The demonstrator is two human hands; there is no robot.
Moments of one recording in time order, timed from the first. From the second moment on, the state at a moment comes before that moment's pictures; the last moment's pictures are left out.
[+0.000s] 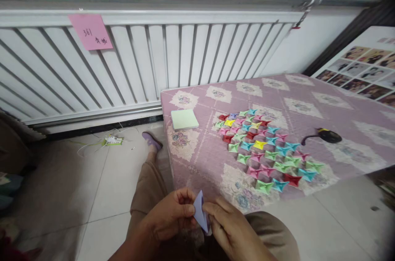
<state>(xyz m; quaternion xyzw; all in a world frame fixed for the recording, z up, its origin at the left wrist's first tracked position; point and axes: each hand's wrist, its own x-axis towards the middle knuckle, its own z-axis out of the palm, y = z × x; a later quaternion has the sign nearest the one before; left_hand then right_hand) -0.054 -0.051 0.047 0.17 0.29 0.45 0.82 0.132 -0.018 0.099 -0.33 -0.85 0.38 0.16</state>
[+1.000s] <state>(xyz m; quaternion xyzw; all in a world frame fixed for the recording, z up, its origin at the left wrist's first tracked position) -0.026 -0.048 0.087 0.32 0.46 0.51 0.65 0.120 -0.025 0.079 -0.50 -0.58 0.53 0.37</state>
